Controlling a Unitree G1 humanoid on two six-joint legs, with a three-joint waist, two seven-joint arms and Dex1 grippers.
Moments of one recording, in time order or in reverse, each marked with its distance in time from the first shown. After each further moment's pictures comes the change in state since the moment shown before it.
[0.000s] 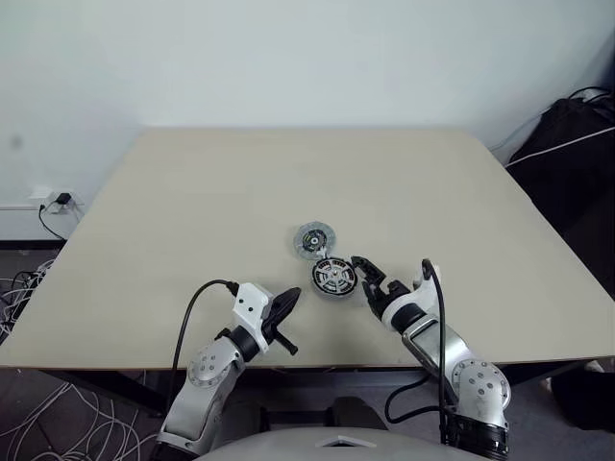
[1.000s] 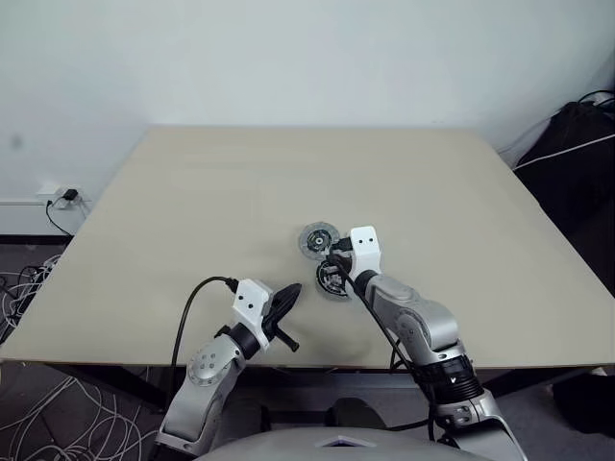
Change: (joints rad) left arm 0.010 0.000 -0.002 -0.079 0.000 0.047 0.024; right arm -0.308 -0.166 0.478 0.180 -0.853 -0.062 0.238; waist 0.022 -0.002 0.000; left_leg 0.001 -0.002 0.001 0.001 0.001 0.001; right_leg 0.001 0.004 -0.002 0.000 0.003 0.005
